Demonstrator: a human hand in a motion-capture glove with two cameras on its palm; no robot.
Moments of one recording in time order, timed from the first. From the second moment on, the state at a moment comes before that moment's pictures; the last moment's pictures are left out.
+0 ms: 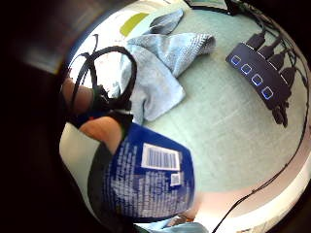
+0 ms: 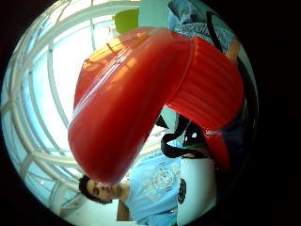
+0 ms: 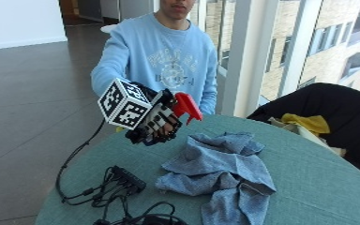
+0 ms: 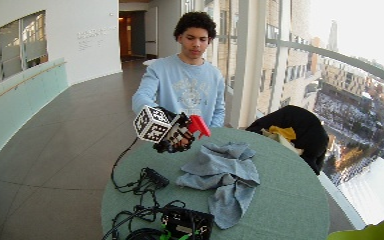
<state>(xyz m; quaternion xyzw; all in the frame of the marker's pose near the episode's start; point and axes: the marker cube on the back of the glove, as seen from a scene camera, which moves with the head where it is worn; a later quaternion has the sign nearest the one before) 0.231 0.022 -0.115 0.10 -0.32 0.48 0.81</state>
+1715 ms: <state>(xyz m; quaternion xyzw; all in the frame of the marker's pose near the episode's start) 0.227 -0.001 -0.106 0.10 -0.30 0.47 0.82</state>
